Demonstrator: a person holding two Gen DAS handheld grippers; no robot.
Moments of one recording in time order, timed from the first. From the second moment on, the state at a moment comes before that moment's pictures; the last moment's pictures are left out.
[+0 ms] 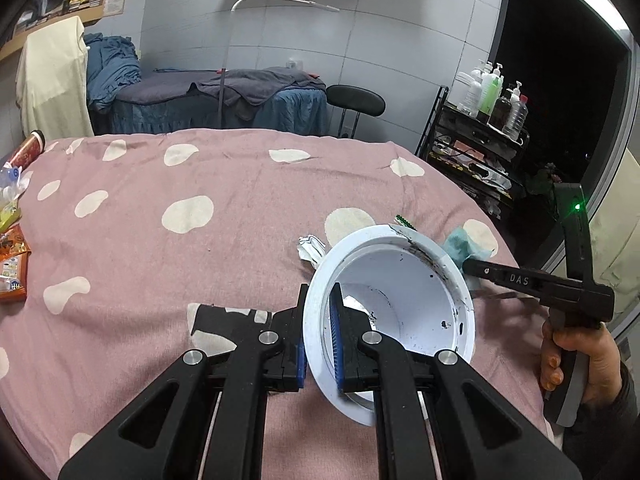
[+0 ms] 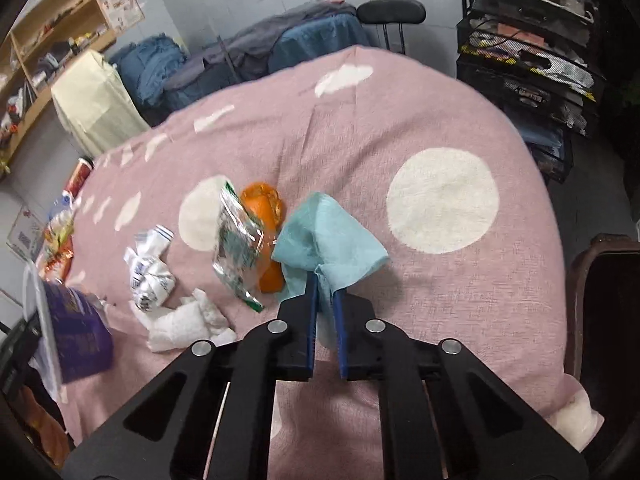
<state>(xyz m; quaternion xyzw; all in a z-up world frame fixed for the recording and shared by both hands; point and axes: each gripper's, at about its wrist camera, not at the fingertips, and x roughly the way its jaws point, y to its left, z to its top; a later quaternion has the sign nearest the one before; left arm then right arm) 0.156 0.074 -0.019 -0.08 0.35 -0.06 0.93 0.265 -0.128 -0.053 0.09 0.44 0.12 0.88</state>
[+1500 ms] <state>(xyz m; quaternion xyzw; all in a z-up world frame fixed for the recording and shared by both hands) 0.136 -0.149 -0.014 0.03 0.35 -0.27 0.89 0.093 -0.380 -0.063 0.18 0.37 -0.13 0.90</state>
